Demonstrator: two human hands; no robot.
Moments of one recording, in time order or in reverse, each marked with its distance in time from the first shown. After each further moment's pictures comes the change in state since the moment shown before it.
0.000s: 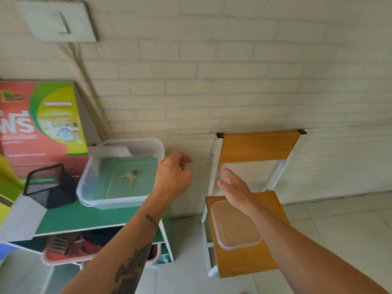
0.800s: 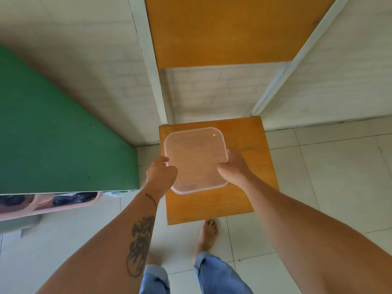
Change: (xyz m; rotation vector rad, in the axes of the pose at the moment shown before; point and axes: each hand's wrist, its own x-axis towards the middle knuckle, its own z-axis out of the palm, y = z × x) left_hand -0.058 -0.183 0.308 0.093 -0.327 -0.869; right_hand 0.136 0.324 -0.015 -0.154 -0.169 0.501
